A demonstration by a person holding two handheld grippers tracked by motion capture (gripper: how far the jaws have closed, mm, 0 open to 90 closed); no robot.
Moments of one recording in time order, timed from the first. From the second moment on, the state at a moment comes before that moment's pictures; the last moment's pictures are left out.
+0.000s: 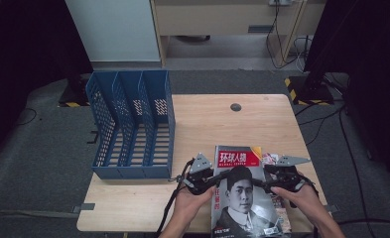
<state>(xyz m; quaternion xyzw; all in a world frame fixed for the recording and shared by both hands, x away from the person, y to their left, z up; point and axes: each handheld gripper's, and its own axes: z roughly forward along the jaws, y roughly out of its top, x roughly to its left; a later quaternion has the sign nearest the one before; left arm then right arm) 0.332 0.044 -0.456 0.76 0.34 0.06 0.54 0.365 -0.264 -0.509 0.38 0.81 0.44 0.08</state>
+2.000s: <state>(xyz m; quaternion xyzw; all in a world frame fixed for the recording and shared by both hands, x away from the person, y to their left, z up) 0.340 0.044 -0.460 0.77 0.35 -0.01 0.53 0.361 -0.245 -0.509 0.32 0.83 0.45 0.07</state>
